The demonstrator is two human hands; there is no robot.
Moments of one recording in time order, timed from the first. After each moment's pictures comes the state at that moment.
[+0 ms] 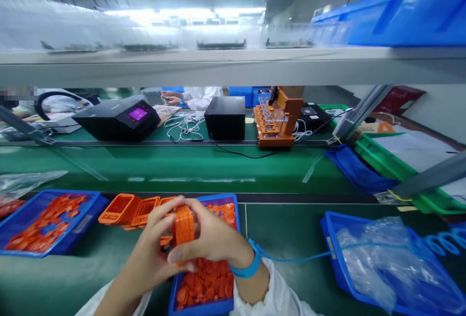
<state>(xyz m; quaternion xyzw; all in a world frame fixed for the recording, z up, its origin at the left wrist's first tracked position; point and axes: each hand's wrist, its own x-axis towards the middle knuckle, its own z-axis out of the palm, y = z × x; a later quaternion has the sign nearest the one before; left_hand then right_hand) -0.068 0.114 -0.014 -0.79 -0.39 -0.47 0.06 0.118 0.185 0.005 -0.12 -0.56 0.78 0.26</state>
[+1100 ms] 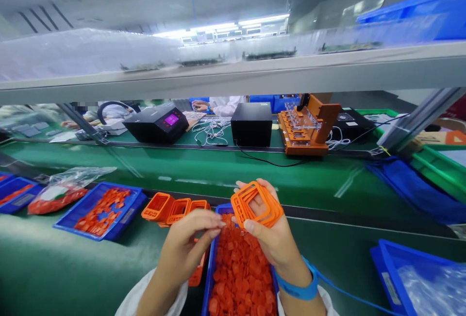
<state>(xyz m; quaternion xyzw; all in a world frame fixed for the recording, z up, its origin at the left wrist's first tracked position) -0.066 0.125 0.004 -0.70 -0.37 -0.59 -0.14 0.139 0.190 0.007 -0.14 -0.44 0.70 0.54</state>
